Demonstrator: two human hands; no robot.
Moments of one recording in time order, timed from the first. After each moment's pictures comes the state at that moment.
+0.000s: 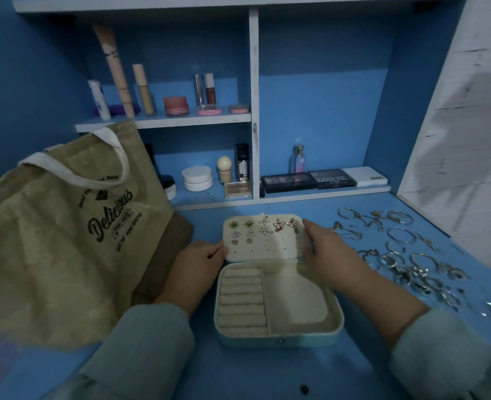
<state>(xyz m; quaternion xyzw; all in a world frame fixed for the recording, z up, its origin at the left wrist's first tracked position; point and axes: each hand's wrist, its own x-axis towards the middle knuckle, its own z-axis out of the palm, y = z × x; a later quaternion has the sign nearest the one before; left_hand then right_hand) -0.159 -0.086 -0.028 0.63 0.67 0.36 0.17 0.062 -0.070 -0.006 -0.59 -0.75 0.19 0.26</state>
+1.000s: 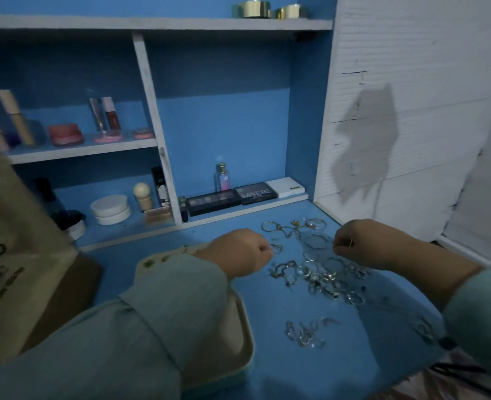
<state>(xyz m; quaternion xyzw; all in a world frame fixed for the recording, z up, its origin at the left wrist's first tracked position) 0.018 -0.032 0.039 0.86 0.50 -0.01 0.12 0.238 -0.072 0.040 -0.69 -0.72 0.05 0.03</state>
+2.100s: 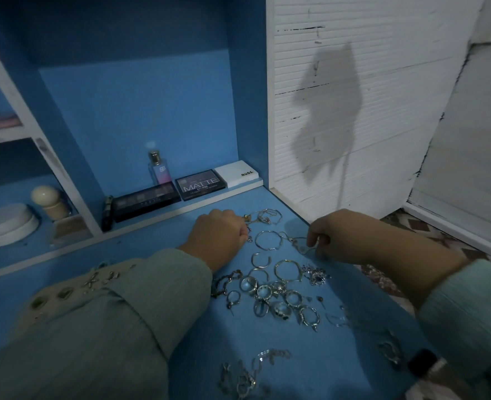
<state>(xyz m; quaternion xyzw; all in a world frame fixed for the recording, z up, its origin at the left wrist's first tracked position) 0.099 0.049 -0.016 0.89 0.45 0.06 -0.03 0.301 -0.042 0.016 -0.69 -0.72 0.09 0.00</state>
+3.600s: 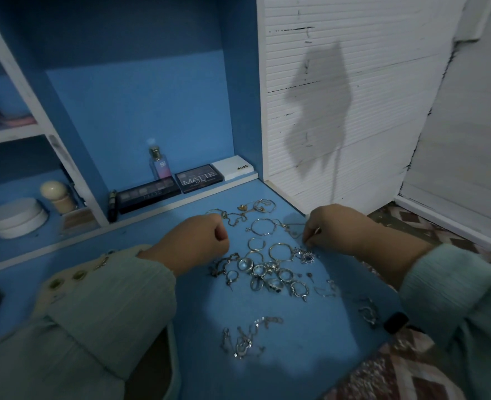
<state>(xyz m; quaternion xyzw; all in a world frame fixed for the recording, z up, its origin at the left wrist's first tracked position) 0.066 0.001 0.014 0.85 0.50 0.06 0.12 0.301 -0.056 0.003 -0.70 -0.71 0.11 0.06</state>
